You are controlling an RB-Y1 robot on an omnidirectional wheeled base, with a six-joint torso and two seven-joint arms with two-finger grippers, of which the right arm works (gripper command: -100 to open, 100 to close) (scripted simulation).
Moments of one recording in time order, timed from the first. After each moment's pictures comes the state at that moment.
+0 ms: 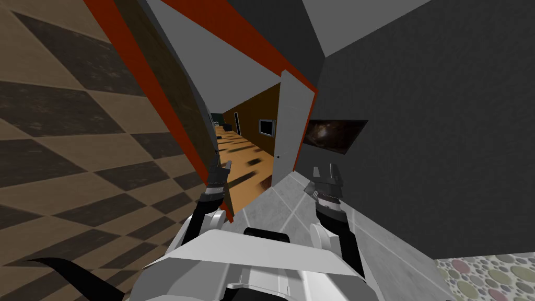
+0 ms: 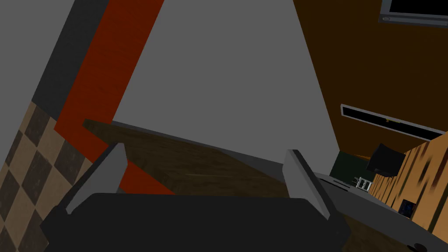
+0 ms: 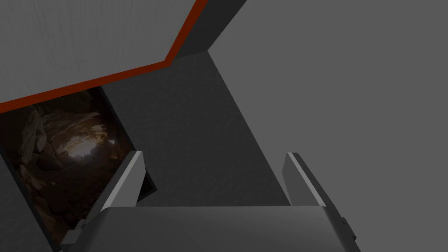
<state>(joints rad) 0.50 0.02 0.07 -2.27 -0.03 -0.47 -0.06</state>
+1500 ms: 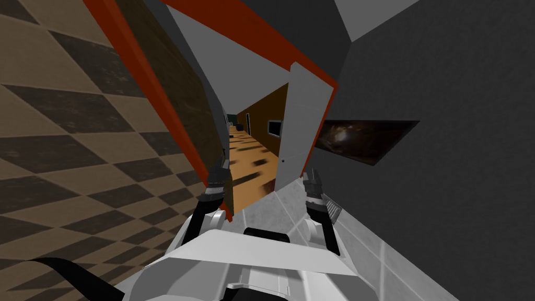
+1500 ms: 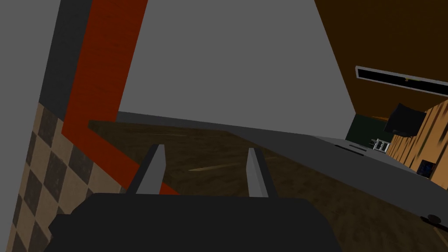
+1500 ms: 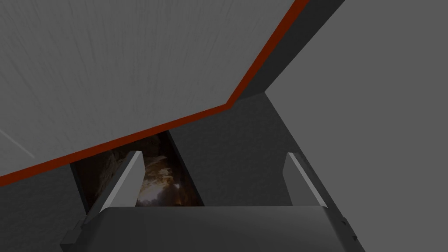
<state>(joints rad) 0.36 -0.04 0.06 -1.94 -0.04 -0.54 -0.06</state>
